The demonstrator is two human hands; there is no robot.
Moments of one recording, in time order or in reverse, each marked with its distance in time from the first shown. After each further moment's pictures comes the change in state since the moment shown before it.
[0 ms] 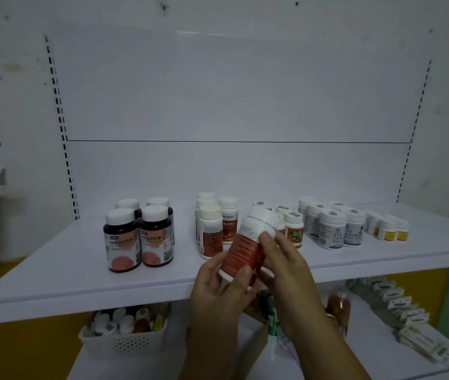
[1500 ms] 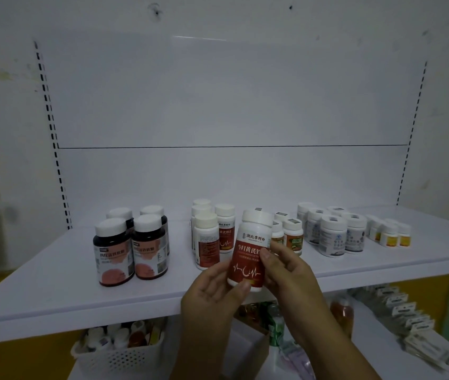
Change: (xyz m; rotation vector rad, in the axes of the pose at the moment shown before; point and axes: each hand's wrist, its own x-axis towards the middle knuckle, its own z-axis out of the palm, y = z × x) left_hand 0.030 -0.013 -0.013 0.256 -0.043 0.131; right_hand 0.025 0.010 -0.023 -0.125 -0.060 -0.012
